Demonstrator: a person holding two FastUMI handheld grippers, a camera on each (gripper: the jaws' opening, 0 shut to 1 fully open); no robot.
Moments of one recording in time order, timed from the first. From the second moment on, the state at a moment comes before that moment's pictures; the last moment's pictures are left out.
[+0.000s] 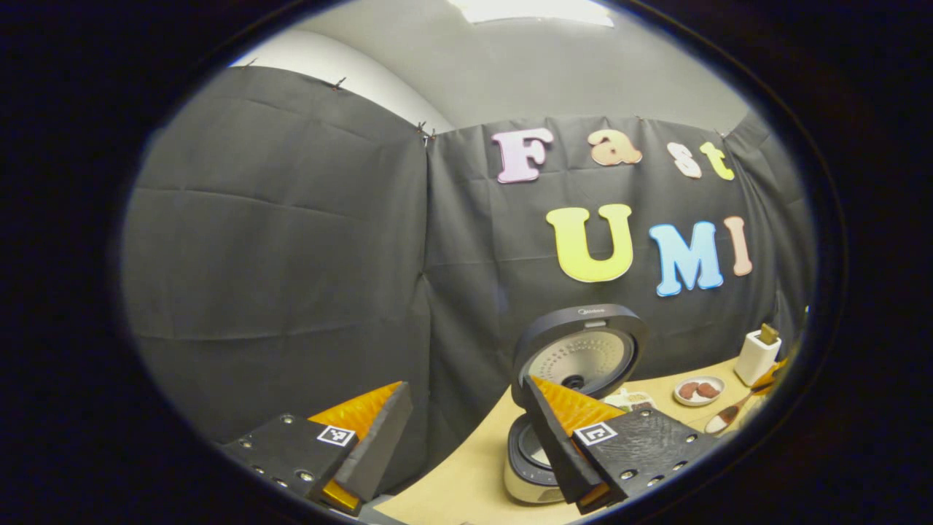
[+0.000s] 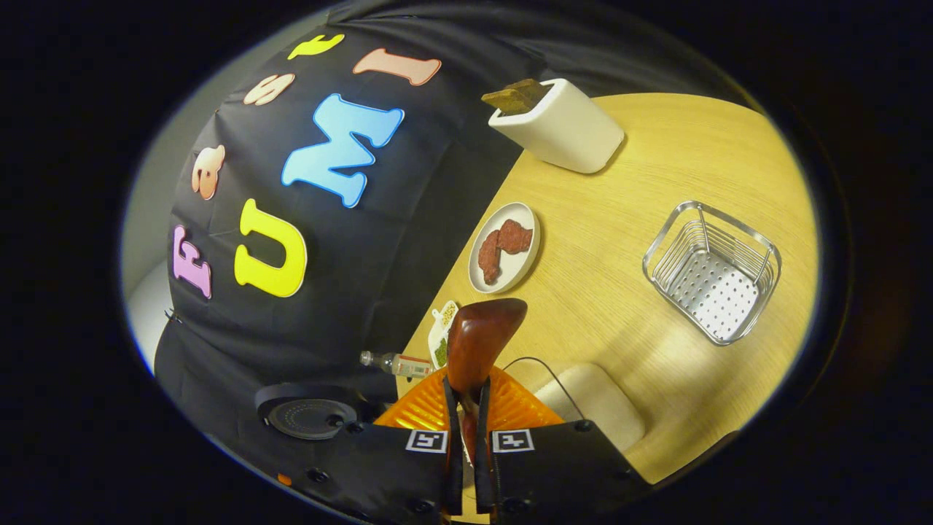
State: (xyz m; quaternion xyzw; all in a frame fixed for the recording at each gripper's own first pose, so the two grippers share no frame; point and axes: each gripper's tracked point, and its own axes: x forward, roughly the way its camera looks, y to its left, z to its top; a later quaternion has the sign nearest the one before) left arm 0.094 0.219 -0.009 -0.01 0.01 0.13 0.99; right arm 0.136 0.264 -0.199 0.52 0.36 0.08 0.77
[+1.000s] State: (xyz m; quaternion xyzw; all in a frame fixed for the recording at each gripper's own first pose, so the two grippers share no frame) left arm 0.054 0.297 -0.031 -0.01 0.03 0.21 0.98; right arm 0.161 0.466 -0.084 0.51 0.34 0.26 0.74
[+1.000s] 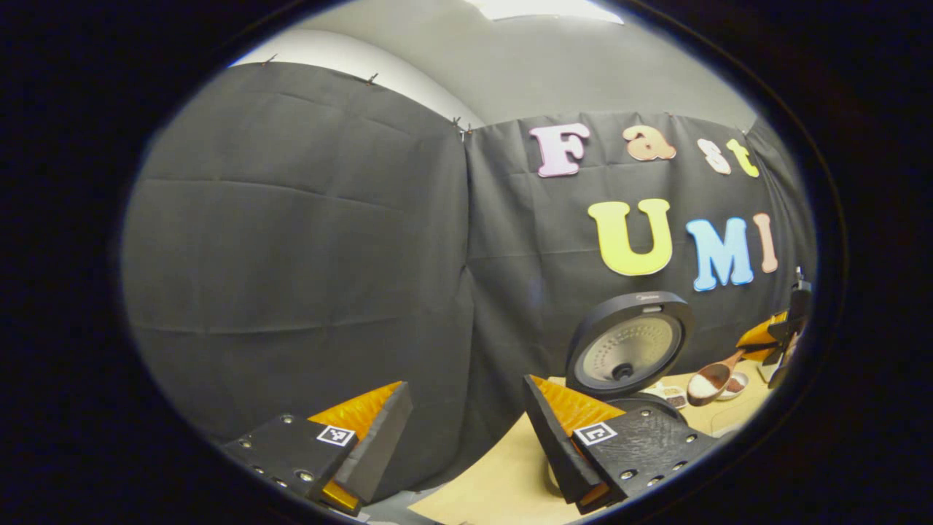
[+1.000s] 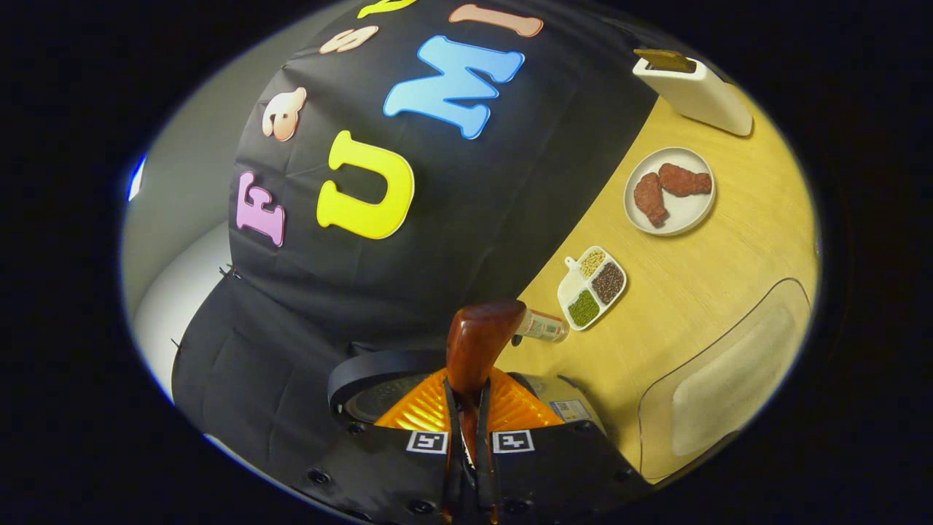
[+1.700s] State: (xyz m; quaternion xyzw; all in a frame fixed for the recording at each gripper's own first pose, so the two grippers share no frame) left arm 0.025 0.342 -0.049 -0.01 0.05 0.26 0.96; right arm 0.127 0.580 -0.121 0.41 0.36 0.31 0.78
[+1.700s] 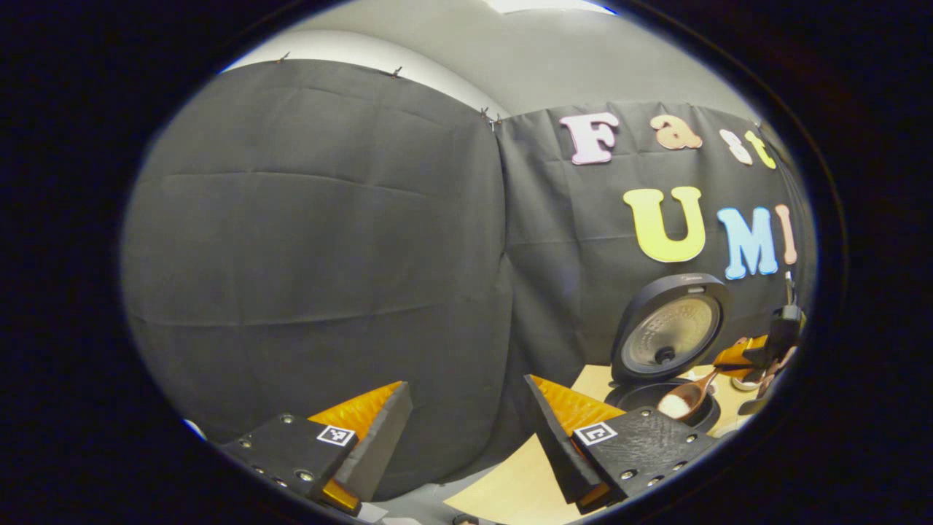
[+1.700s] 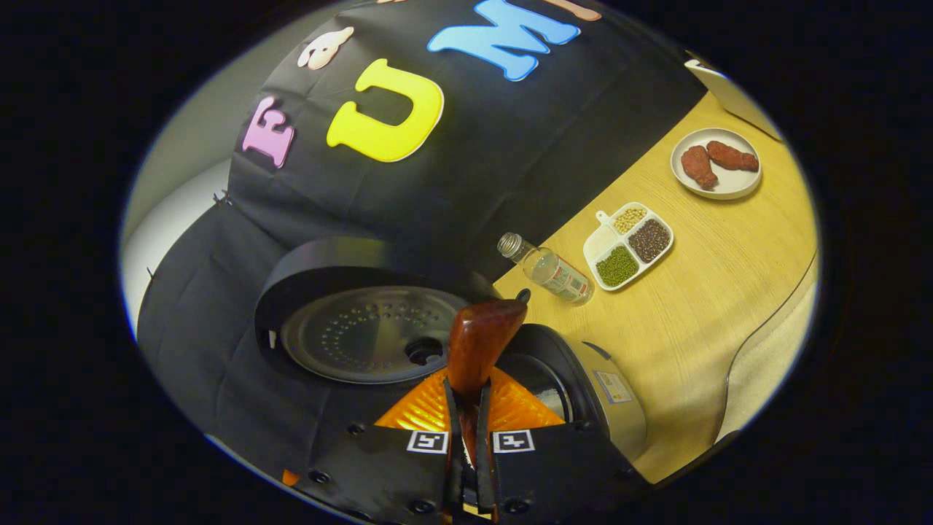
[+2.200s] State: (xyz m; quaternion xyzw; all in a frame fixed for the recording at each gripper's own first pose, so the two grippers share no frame) left arm 0.024 0.343 -0.055 -0.01 0.06 0.27 0.96; right arm 0.121 0.597 -0.122 0.24 0.28 0.36 0.86
